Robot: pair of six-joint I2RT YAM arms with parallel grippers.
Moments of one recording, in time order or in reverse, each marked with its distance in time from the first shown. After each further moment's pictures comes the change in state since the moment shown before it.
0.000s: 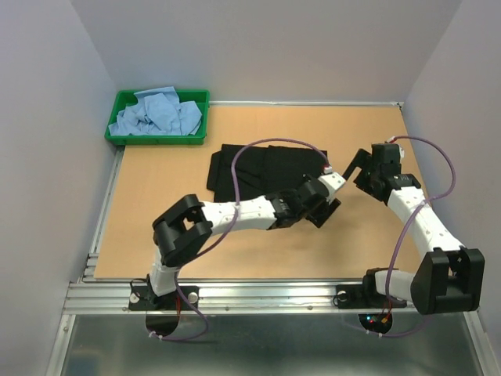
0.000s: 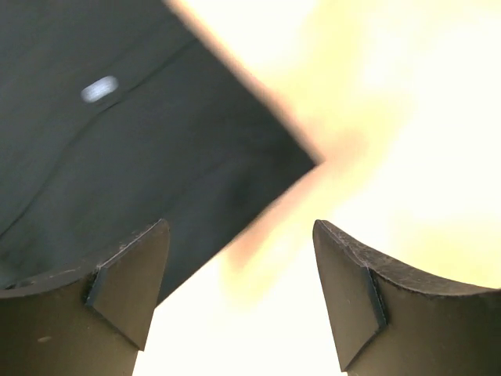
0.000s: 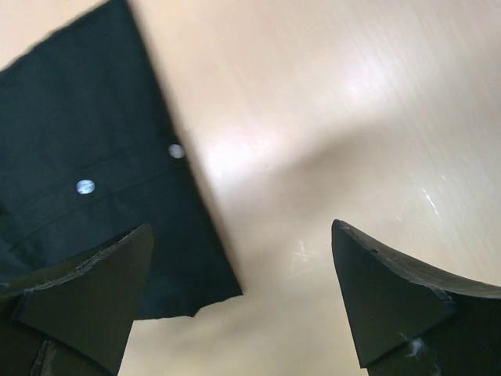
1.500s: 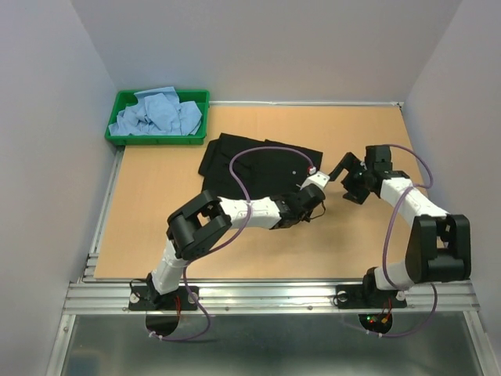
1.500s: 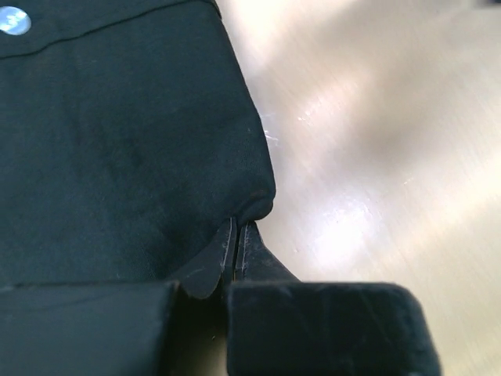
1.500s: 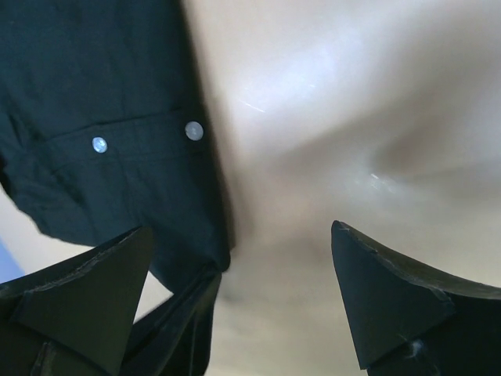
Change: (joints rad) left arm -0.003 0.195 0.023 0.055 -0.130 -0.192; right arm -0.054 0.185 -0.029 0.075 -0.389 0.132
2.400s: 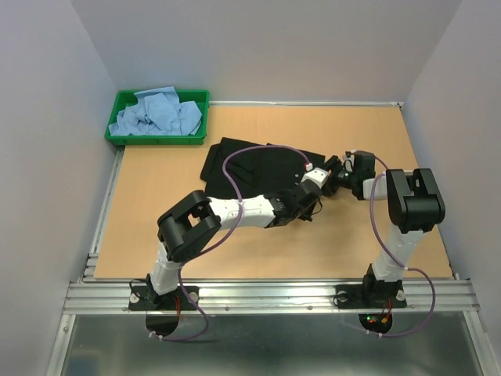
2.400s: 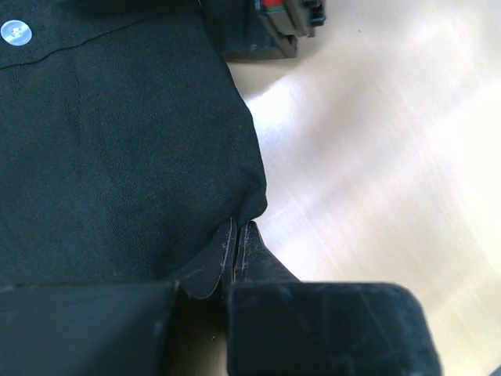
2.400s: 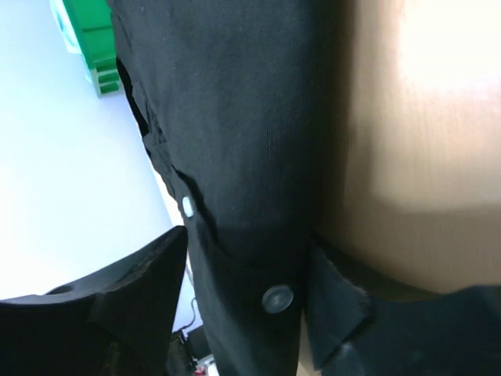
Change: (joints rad) left arm 0.016 -0.090 -0.042 0.008 0.125 -0.088; right arm 0.002 0.488 -0.075 0.811 -0.489 0.262
